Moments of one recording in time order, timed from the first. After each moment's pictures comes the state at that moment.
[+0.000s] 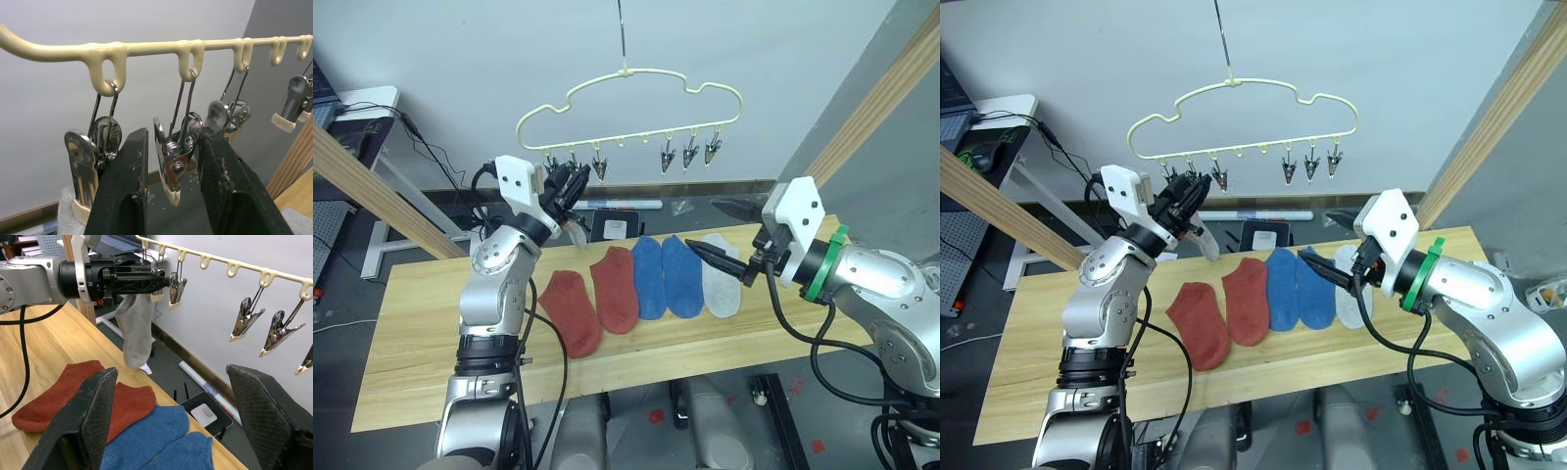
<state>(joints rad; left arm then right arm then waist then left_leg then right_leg) -0.53 0.31 0.16 0.05 -0.38 0.22 -0.46 -0.39 -0.65 -0.04 -0.70 0.55 0.79 0.57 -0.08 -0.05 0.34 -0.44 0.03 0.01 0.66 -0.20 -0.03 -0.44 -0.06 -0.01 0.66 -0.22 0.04</state>
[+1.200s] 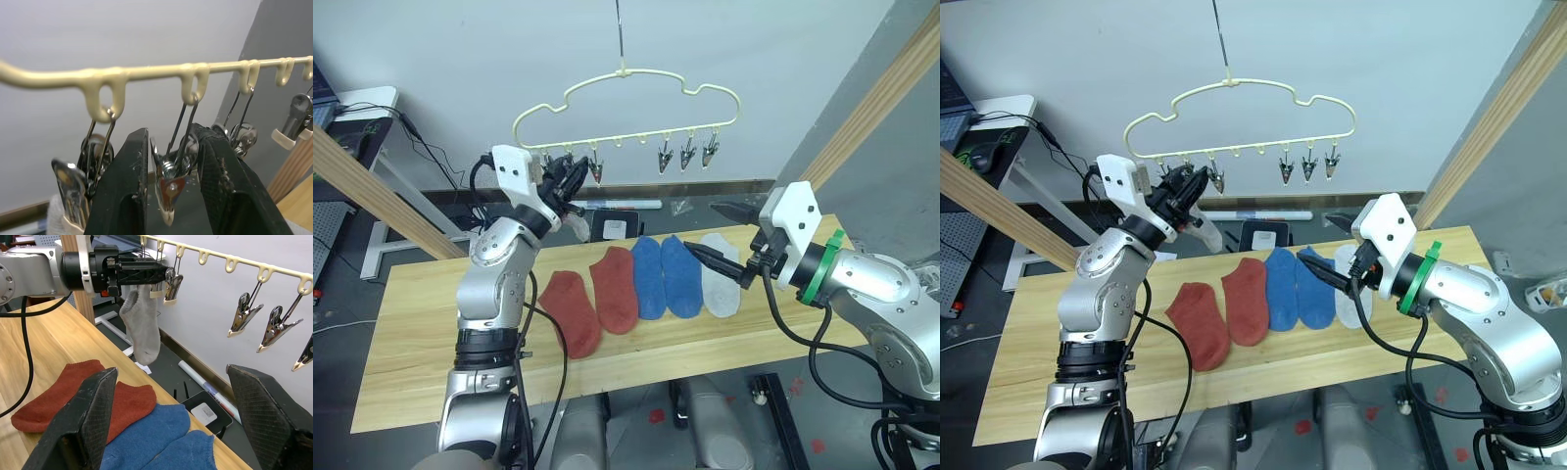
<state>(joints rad) -0.56 0.31 0.16 0.01 -0.38 0.28 -0.40 -0.38 -0.65 -0.02 -0.70 0.55 0.77 0.54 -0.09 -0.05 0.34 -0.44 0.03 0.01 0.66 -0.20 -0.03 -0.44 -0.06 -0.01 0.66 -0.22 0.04</state>
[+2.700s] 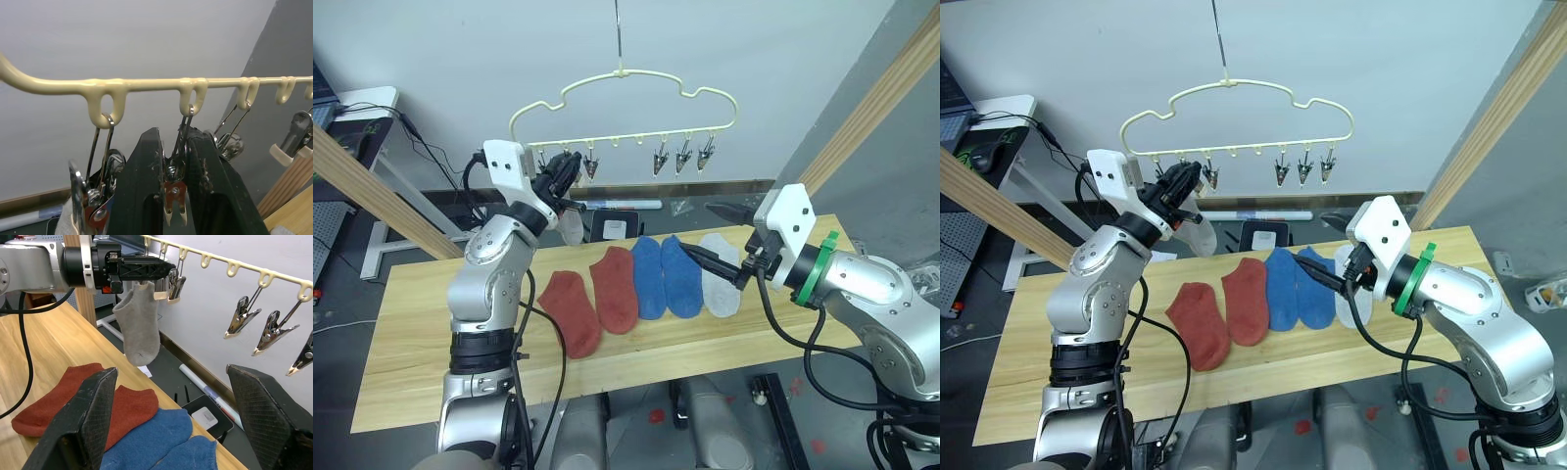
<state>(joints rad) -0.57 0.31 0.20 -0.07 -0.46 0.43 -0.34 -0.37 -0.63 0.01 -0.71 0.53 0.75 0.54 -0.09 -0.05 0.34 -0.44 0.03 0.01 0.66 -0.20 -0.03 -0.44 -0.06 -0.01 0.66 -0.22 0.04</state>
